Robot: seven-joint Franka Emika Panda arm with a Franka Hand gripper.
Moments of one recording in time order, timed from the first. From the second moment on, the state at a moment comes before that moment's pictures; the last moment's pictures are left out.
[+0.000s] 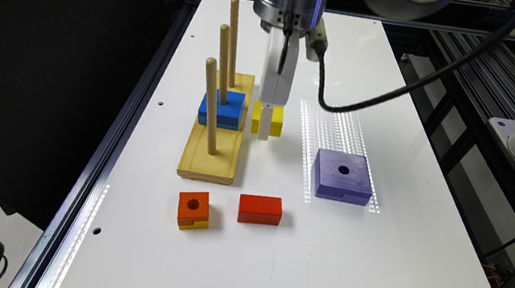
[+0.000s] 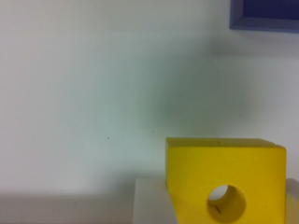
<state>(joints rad) -0.03 0.33 0.13 -2.24 -0.01 2.60 0.87</state>
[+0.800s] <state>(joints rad) -0.03 0.16 0.14 -2.23 0.00 2.43 0.87</state>
